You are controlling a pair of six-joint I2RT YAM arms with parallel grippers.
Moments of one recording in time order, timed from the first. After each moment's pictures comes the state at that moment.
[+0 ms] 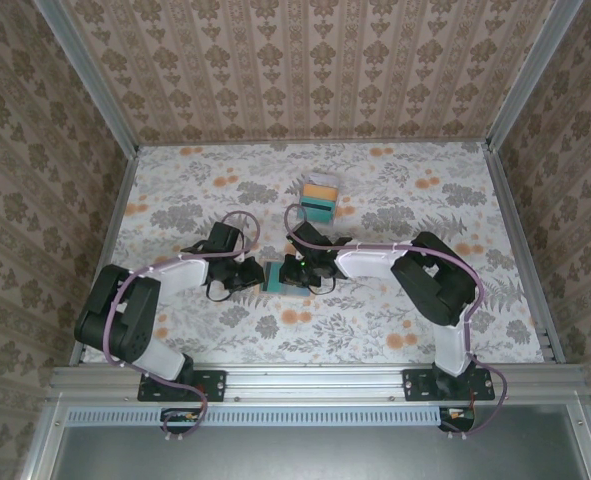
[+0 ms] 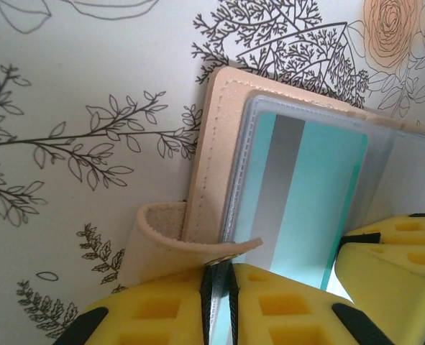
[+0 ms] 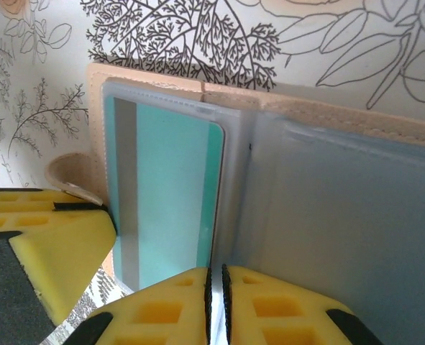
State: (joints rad) left arm -0.44 1.52 0.67 -0.28 0.40 -0.59; right arm 0.79 1.95 1.14 -0.19 -0.27 0.94
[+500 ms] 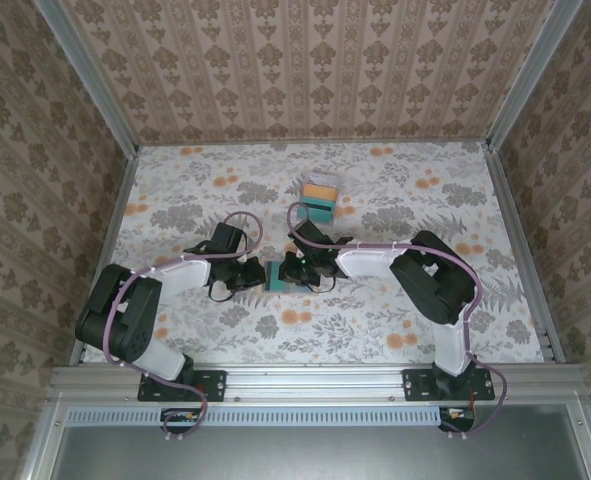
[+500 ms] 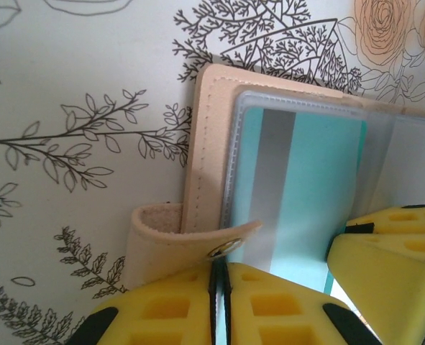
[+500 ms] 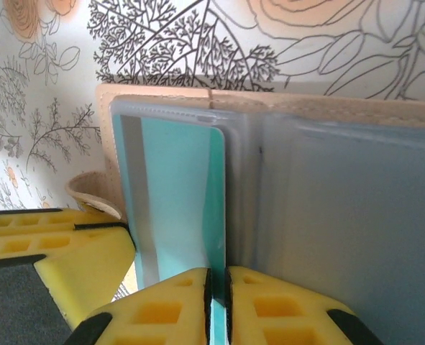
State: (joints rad) left arm -0.46 1.52 0.67 -0.26 0.38 -0.61; right arm 0.78 1.95 1.14 -0.14 -0.30 0.99
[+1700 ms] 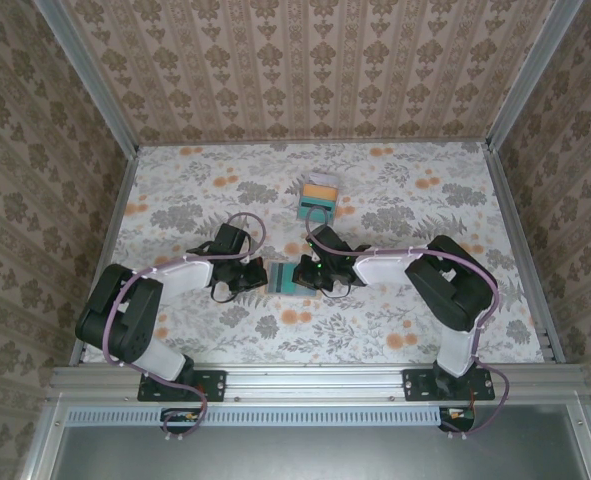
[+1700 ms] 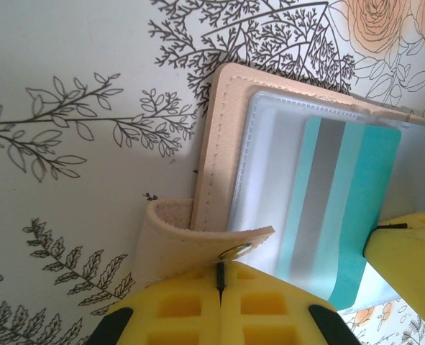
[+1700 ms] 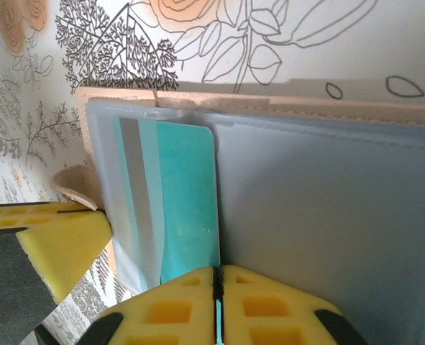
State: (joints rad) left arm -0.49 1.52 0.67 -0.27 0.36 -0.63; right arm 0.73 1.85 0.95 -0.01 -0.31 1.03
